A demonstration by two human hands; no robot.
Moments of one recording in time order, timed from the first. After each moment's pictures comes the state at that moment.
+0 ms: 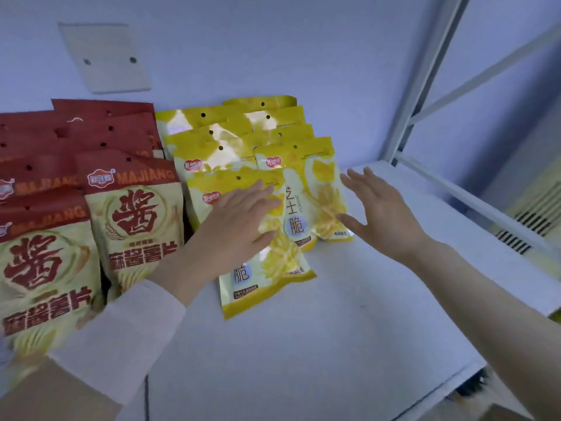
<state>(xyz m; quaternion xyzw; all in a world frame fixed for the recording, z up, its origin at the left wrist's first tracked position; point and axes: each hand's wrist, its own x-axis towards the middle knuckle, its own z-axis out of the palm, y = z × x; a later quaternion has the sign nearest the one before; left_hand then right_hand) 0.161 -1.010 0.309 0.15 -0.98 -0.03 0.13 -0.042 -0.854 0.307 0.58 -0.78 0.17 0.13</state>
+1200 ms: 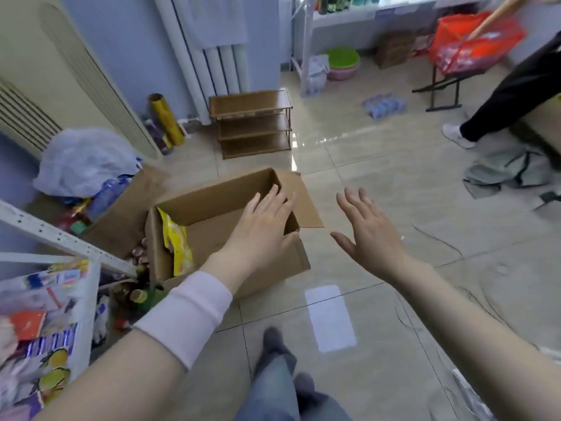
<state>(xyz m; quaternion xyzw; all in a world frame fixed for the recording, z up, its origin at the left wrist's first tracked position) 0.128 -0.173 0.172 -0.47 -0.88 -0.03 -0.07 0.246 0.000 0.142 -0.11 -0.98 0.15 0.09</state>
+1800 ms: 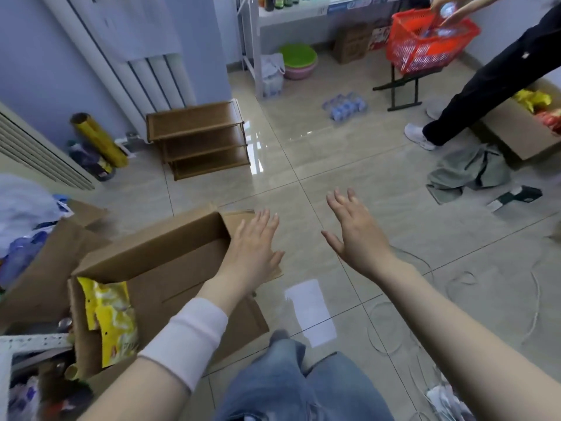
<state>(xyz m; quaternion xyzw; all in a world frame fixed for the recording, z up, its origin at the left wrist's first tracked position) 0.022 0.027 0.129 -0.46 -0.87 -0.08 -0.15 0.135 0.205 0.128 -0.16 -0.97 0.16 0.06</state>
